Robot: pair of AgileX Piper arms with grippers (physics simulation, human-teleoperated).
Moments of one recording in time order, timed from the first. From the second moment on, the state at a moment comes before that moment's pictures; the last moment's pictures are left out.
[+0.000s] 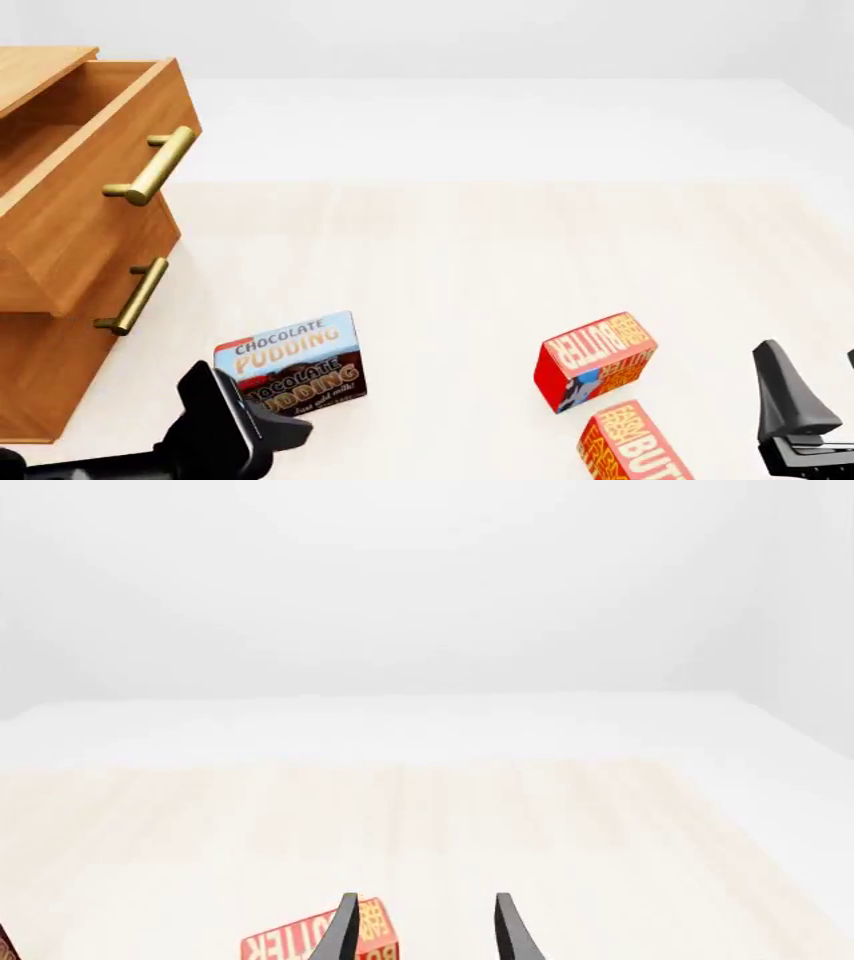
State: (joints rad) left arm -1.00 0.88 -0.36 0.28 -0.13; right arm -0.01 0.00 0.00 -0.02 0.02
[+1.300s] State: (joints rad) left arm -1.13 1.11 -0.21 -0.08 -0.37; right arm -0.02 0.00 0.00 -0.02 0.02
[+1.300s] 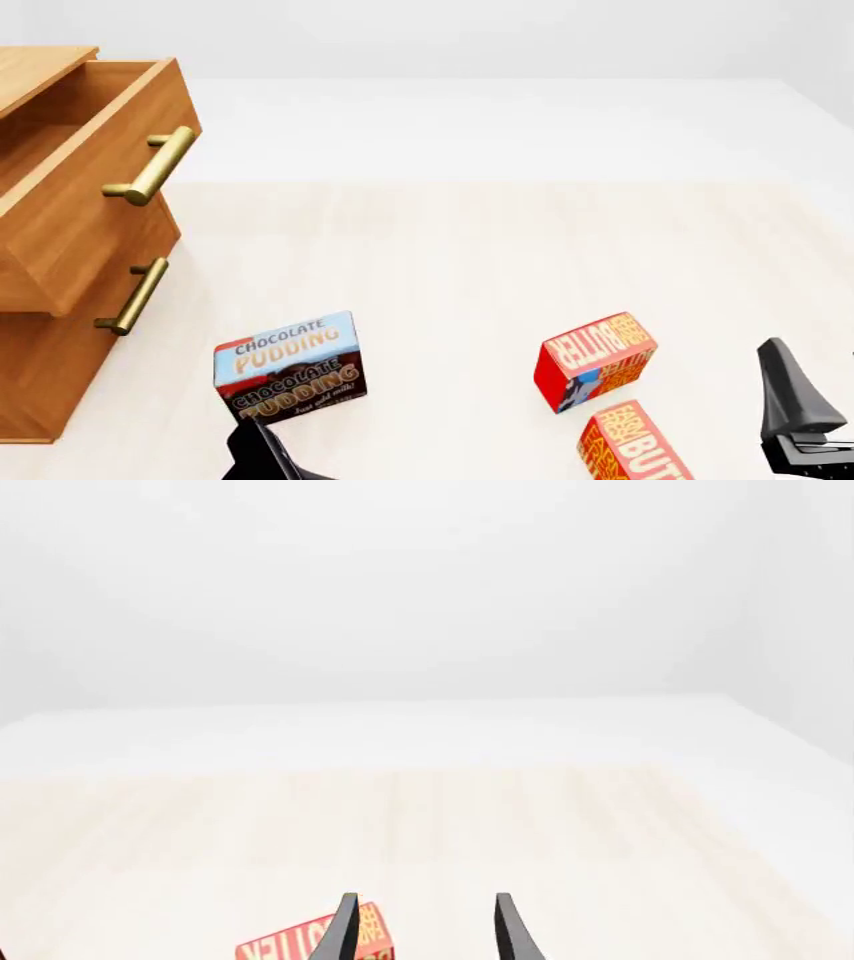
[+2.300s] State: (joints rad) left arm -1.18 1.23 -0.17 -0.26 -0.47; right arm -0.04 0.00 0.00 -0.01 0.01
